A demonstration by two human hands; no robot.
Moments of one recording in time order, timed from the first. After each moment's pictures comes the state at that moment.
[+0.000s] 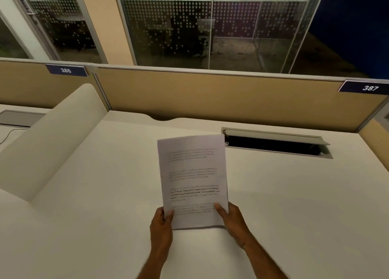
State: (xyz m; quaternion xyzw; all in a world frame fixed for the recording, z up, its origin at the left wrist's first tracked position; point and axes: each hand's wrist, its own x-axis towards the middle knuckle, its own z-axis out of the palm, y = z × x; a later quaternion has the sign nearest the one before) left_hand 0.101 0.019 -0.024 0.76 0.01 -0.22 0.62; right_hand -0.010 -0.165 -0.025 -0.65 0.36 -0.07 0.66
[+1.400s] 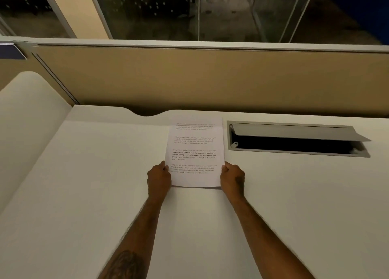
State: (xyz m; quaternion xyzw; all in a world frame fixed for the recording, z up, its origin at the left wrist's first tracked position) left_hand 0.332 -0.130 -0.055 0.92 -0.14 -0.19 0.32; right_hand 0.185 -0.284 -0.069 -0.72 0.55 -0.13 0.40
